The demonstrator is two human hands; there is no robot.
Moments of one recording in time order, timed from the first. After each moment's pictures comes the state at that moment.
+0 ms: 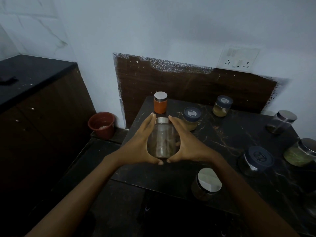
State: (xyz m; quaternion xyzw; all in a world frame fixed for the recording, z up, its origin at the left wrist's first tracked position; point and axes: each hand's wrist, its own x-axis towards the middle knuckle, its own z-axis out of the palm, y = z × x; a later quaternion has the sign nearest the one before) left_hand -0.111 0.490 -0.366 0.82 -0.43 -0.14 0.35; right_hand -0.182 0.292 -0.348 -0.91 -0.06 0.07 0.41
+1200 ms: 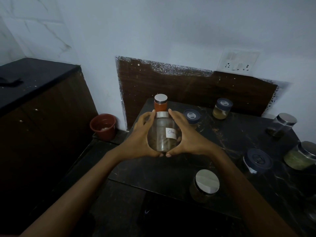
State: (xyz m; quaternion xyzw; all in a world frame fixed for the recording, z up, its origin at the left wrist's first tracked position) left_hand -0.114 0.480 -0.349 0.83 -0.41 -0.08 0.36; right_hand -0.178 0.280 -0.331 -0.90 -0.09 0.05 0.42
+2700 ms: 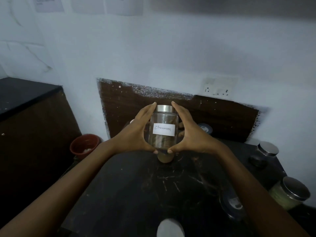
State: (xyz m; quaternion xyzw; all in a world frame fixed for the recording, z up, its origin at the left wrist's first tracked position) left_hand -0.045 0.334 -0.287 0.81 -0.47 -0.01 0.35; right_hand -0.132 0.134 -0.263 -0.91 -0.10 -0.02 0.40
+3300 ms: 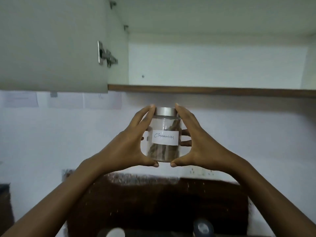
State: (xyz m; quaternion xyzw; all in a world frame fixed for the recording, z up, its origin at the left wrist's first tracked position) left_hand 0.087 0.280 -0.081 0.72 -0.58 0.21 0.31; right_hand -0.038 0.094 -0.072 -0.91 -0.13 -0.26 0.30
